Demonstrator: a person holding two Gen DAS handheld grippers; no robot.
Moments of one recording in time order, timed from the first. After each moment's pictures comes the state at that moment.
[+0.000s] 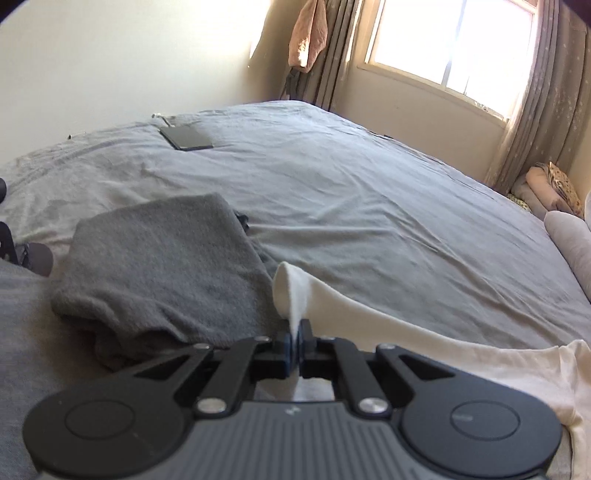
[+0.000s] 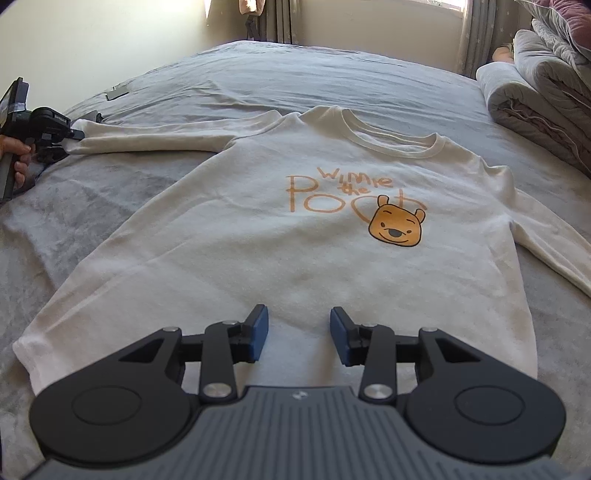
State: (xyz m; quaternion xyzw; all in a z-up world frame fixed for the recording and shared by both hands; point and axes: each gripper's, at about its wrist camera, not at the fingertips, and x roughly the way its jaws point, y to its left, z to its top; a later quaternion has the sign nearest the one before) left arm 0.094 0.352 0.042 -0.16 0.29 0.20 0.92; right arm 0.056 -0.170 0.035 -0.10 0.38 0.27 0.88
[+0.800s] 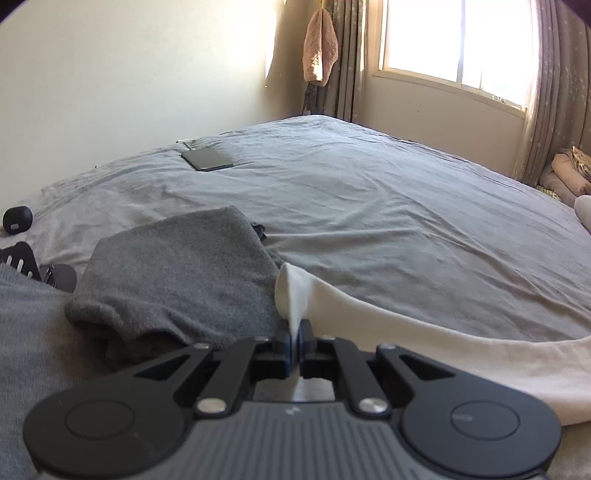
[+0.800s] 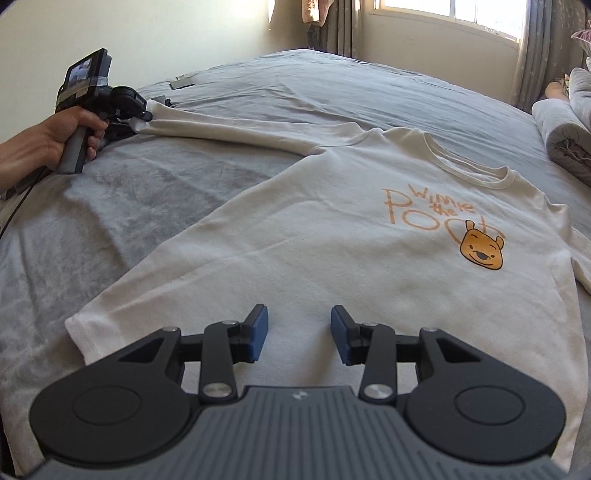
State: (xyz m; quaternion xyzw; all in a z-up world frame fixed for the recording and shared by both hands) left arm 0.101 0.334 0.036 -0.13 0.28 0.26 0.92; right arm 0.020 -0.130 0.033 -0.13 0.35 0.35 0.86
